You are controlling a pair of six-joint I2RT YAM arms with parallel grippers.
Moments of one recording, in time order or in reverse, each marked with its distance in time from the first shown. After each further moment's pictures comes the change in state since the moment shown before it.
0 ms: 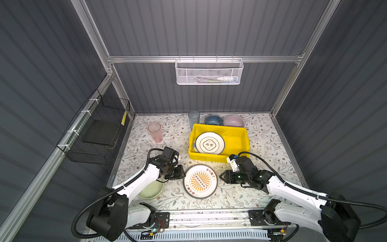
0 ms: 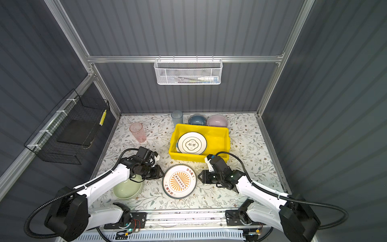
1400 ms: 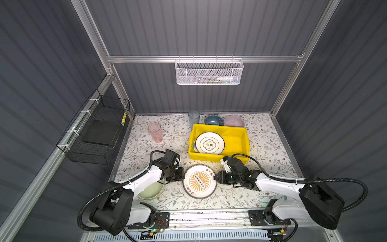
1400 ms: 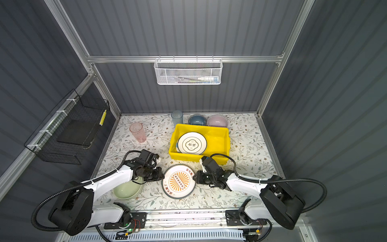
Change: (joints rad) left arm -0.006 0.057 -0.063 0.117 -0.021 -0.020; right arm 0.070 0.211 -0.003 0.225 0.001 0.123
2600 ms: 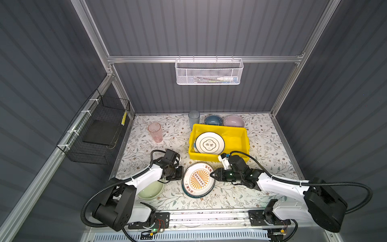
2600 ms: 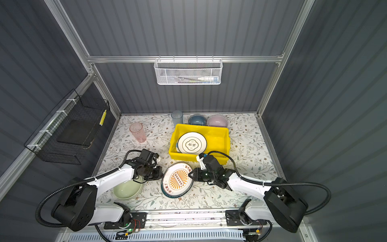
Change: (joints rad) left arm 0.002 0.043 0.001 0.043 -0.014 0.000; right arm -0.001 -0.023 0.031 0.079 -0.100 0.037
